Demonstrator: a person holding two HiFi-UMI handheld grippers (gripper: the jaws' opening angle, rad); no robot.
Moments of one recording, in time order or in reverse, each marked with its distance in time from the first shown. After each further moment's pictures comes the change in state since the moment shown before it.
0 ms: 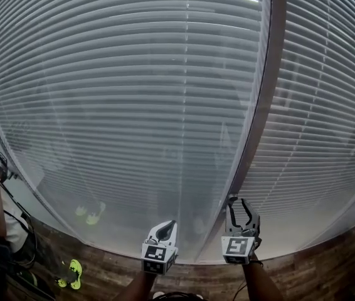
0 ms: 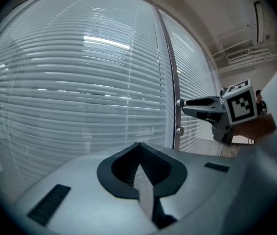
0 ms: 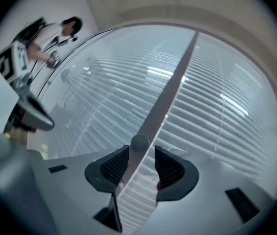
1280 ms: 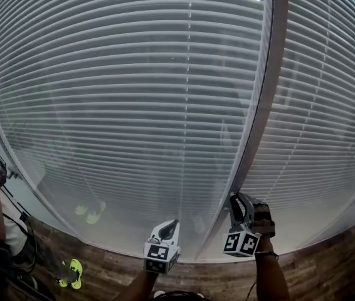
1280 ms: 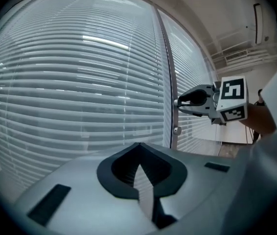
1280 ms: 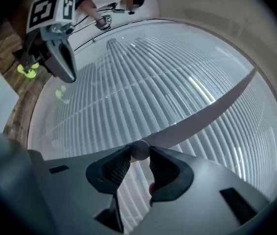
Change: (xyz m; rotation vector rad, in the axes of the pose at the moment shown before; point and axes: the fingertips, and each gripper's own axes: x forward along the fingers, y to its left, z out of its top) left arm -0.001 -0.006 -0.001 -0.002 0.004 -0.026; right arm 0.010 0.006 0.008 -0.683 0.097 0.090
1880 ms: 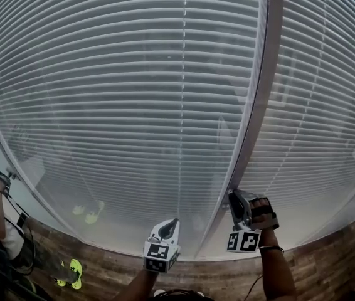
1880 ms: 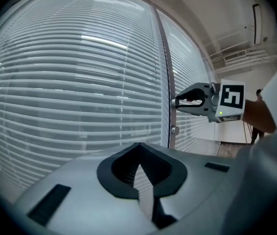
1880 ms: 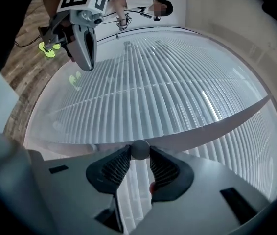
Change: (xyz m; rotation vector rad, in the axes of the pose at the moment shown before) left arm 0.000 -0.006 -0.004 0.011 0.016 -0.017; right arm -0.001 0.003 0.000 -0.245 -0.042 0.015
